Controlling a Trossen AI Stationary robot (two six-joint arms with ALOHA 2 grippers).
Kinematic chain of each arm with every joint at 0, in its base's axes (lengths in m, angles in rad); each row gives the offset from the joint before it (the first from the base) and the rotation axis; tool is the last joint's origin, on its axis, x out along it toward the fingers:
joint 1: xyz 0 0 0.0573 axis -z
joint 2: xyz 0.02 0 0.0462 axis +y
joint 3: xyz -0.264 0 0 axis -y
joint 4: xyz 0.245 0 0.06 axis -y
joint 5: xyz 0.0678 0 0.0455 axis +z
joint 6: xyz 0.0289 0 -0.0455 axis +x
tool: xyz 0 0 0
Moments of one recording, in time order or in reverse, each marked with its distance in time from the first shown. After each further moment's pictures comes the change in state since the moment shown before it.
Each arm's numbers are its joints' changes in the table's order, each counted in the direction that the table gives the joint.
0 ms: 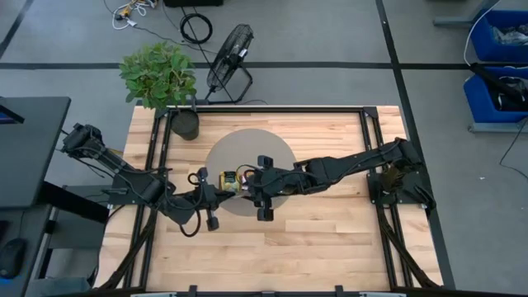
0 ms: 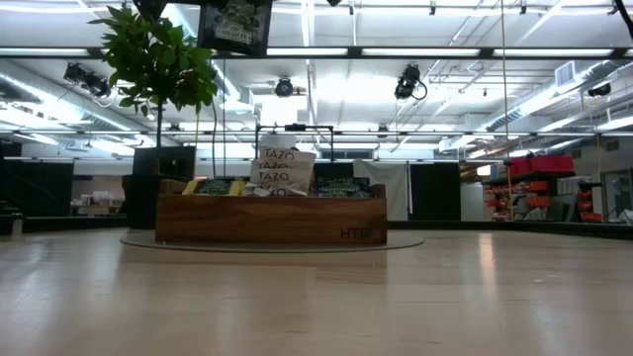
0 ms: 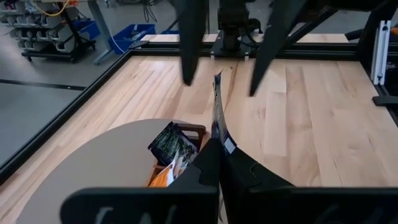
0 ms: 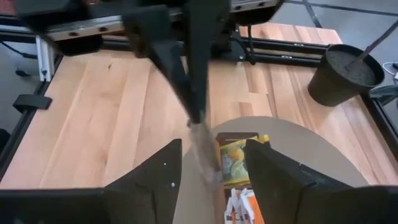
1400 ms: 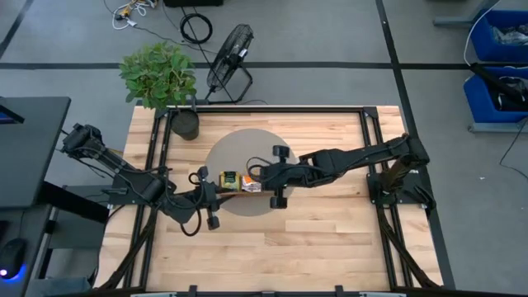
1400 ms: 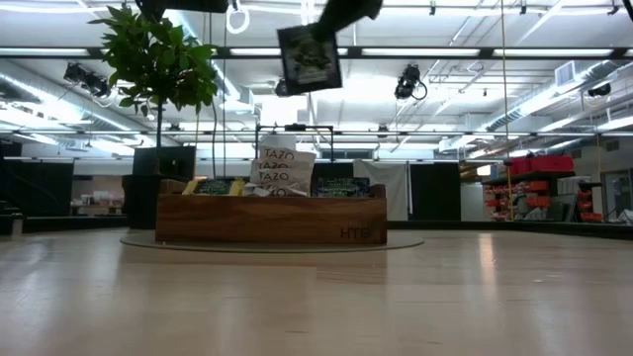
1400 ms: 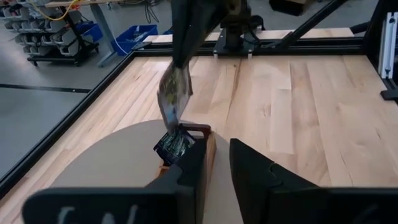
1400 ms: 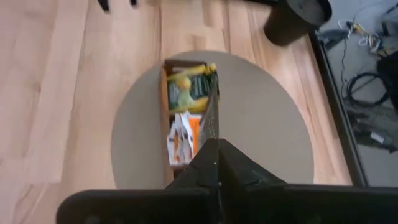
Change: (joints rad) left arm -0.009 0.000 0.000 -0.005 0.000 0.032; right arm 0.030 -0.062 -0.023 -0.275 -0.114 -0.028
